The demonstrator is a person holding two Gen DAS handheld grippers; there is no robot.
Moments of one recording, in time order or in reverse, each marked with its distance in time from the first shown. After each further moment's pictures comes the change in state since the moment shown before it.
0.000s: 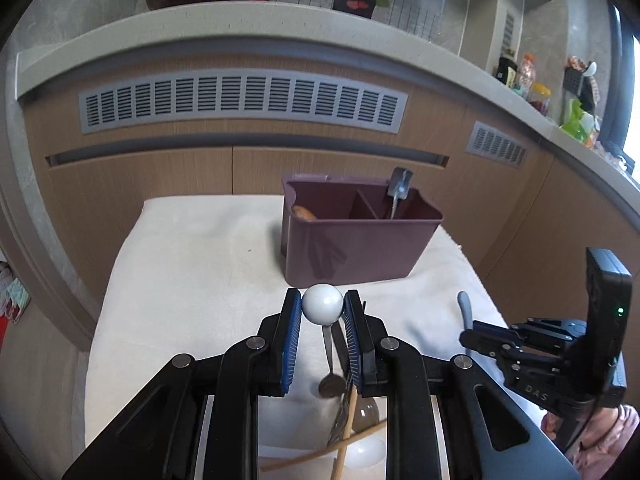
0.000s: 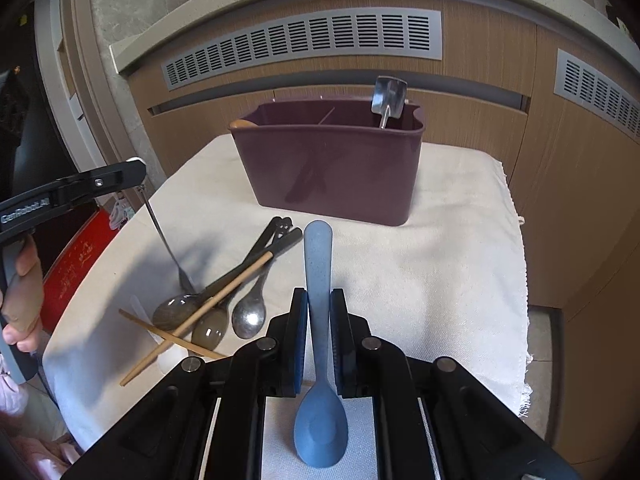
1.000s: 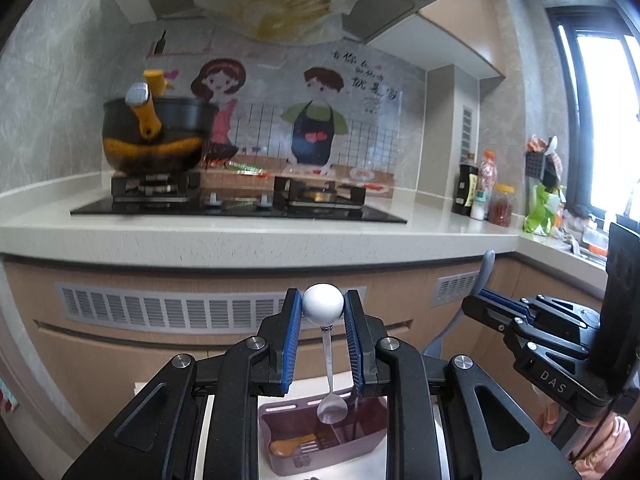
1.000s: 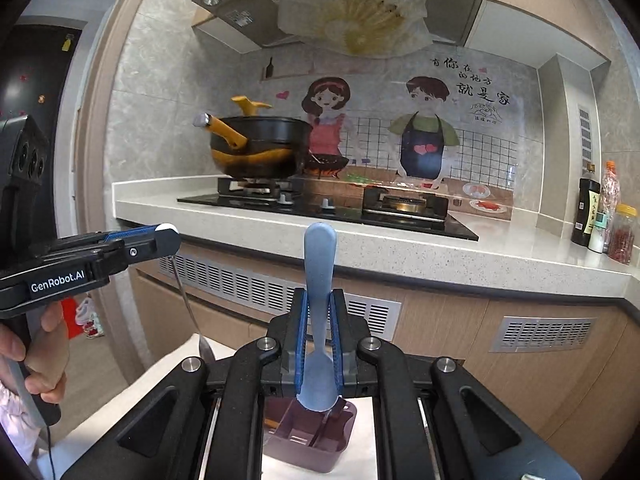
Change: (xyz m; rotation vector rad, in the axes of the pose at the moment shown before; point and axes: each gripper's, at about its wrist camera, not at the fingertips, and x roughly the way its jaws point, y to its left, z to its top) left arm -0.049 -0.035 0.186 0.092 -0.369 -0.085; right arm -0.128 0.019 0.187 -0.140 -0.540 -0.153
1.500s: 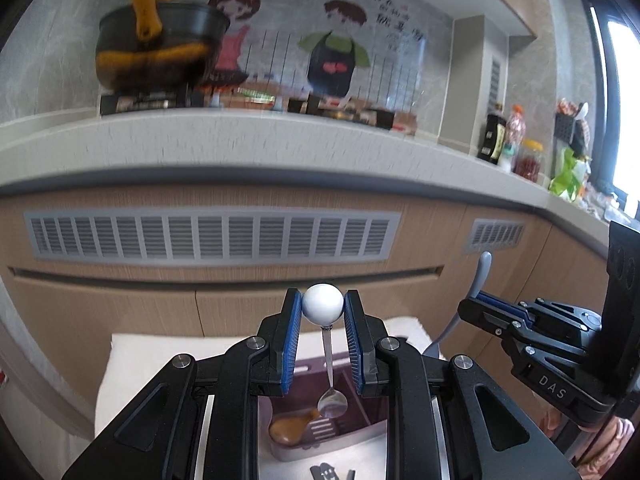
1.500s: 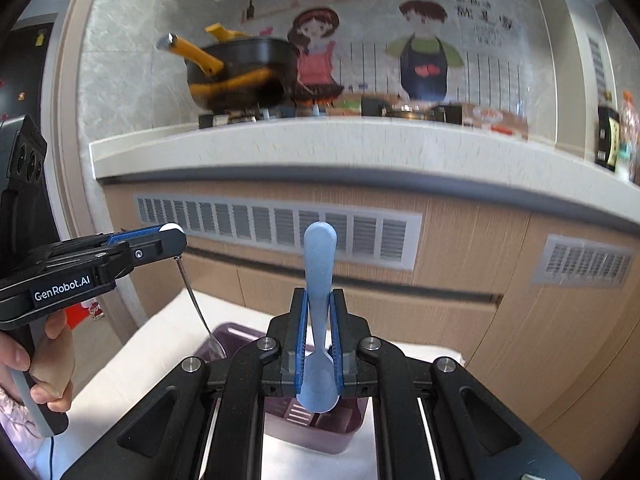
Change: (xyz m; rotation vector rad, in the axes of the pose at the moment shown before) left arm 0.089 0.025 -0.075 -0.046 0.182 0.032; right arm 0.086 -0.022 -0.081 0.091 0.194 0.042
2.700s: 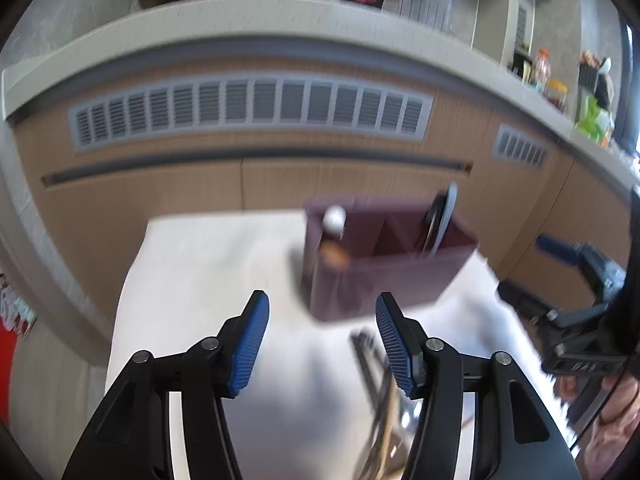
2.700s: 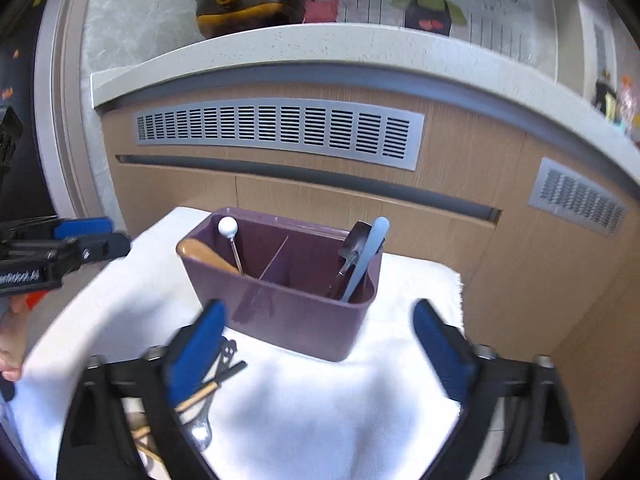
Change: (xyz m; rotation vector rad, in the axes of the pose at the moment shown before) left arm -0.042 0.014 -0.120 -0.027 0.236 0.105; right arm -0.020 0.029 -0.097 -0.092 0.110 -0.083
